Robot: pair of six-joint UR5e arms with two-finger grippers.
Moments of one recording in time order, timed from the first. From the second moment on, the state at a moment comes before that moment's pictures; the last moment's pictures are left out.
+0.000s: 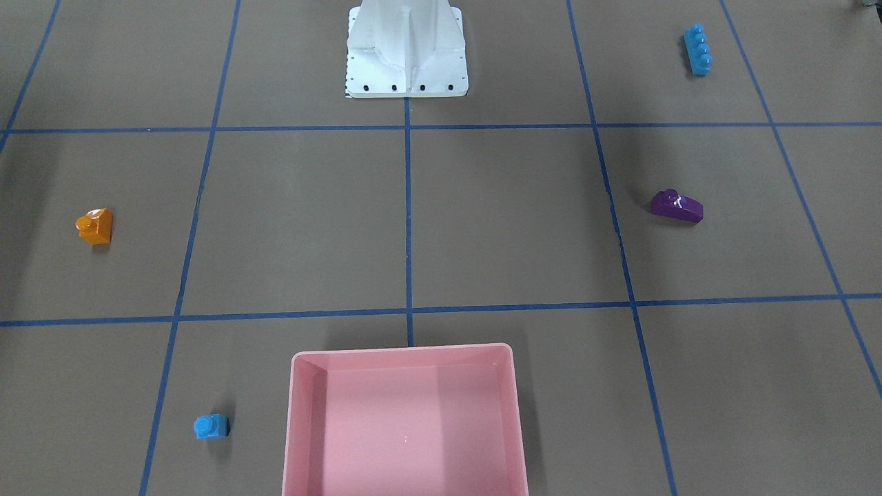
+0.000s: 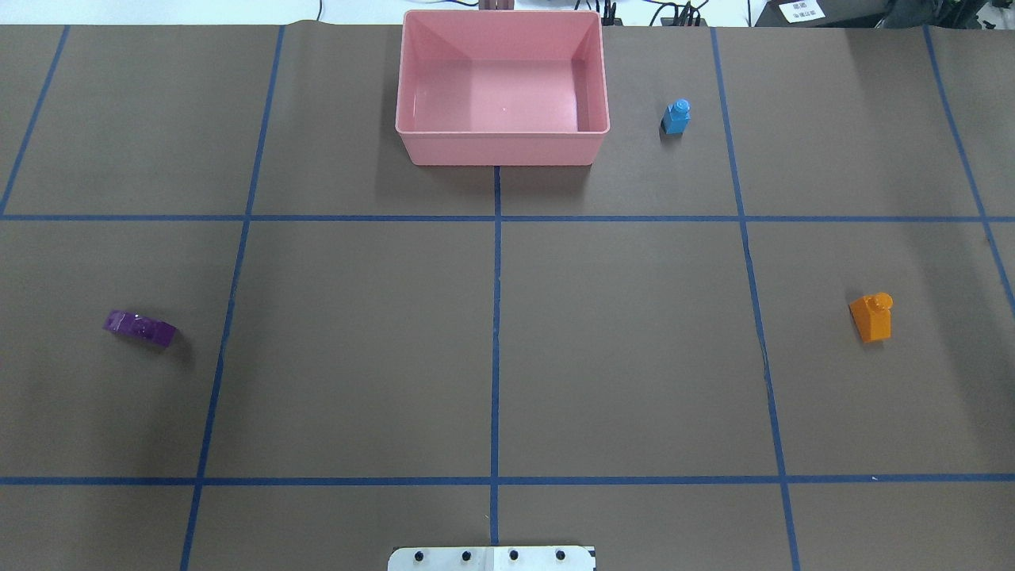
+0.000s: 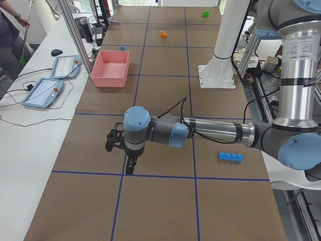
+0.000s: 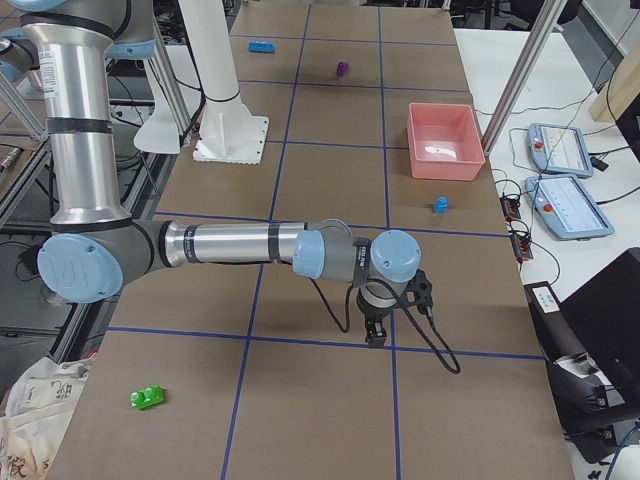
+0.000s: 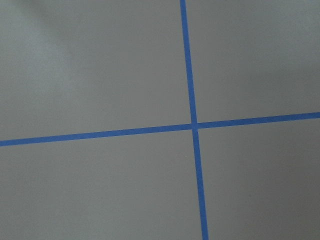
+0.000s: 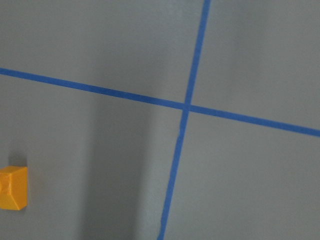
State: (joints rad) left arm -1.60 -1.54 -1.72 -1.69 -2.32 -0.02; right arm 1.57 -1.50 1.60 -1.72 2.39 -0.24
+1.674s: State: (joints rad) left arm -1.43 -1.61 -1.76 -1.87 -2.33 -0.45; right arm 1.00 -1.55 1.65 -1.16 2.24 0.64
